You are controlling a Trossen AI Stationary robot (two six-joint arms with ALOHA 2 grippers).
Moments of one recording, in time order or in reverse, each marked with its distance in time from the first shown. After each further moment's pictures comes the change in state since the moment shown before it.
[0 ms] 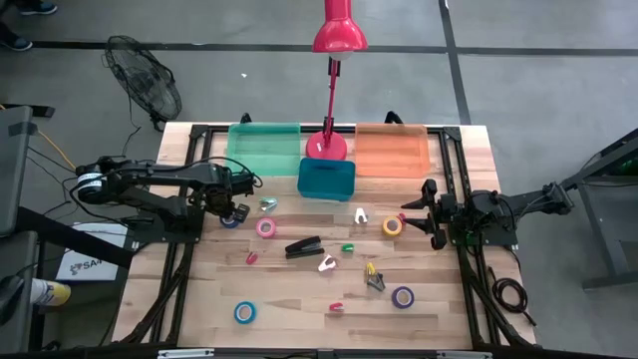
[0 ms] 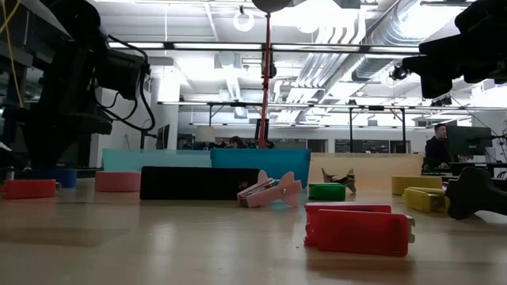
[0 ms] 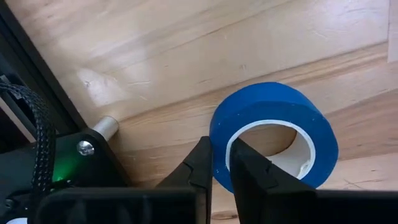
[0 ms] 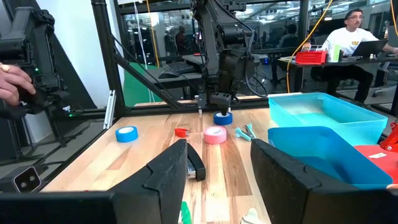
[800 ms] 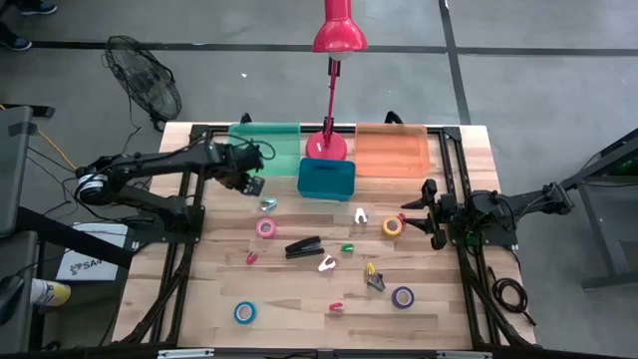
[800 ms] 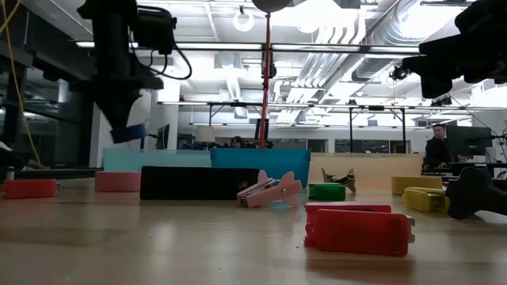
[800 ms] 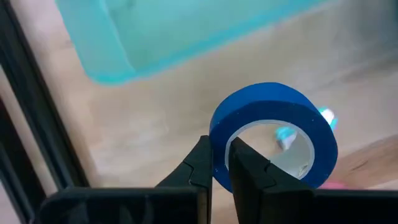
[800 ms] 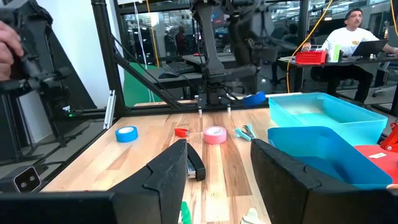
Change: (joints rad) left arm 0.082 0.006 0.330 -0.040 -0.261 0.121; right arm 0.000 0.000 0.000 0.000 0.000 0.000
